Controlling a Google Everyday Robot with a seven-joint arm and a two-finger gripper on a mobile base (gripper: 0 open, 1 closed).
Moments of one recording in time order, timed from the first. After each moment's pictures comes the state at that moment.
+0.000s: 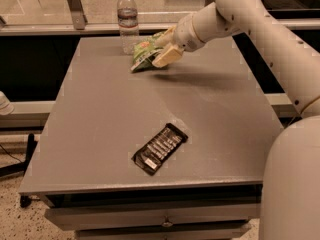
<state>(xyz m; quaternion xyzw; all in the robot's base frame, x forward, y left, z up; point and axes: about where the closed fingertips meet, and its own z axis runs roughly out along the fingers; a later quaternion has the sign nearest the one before) 0.738 -0.010 0.877 -0.64 0.62 0.15 0.42</state>
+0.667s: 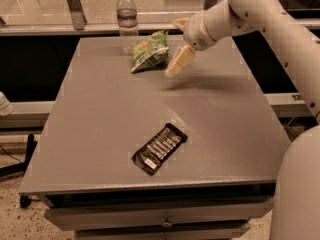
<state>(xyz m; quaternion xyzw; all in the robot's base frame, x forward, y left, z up) 0.726 -0.032 0.887 -0.64 0.63 0.15 0.42</state>
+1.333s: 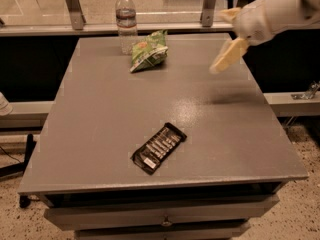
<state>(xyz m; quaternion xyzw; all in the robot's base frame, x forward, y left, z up) 0.674 -0.148 0.932 -0.62 0.65 0.13 0.42</state>
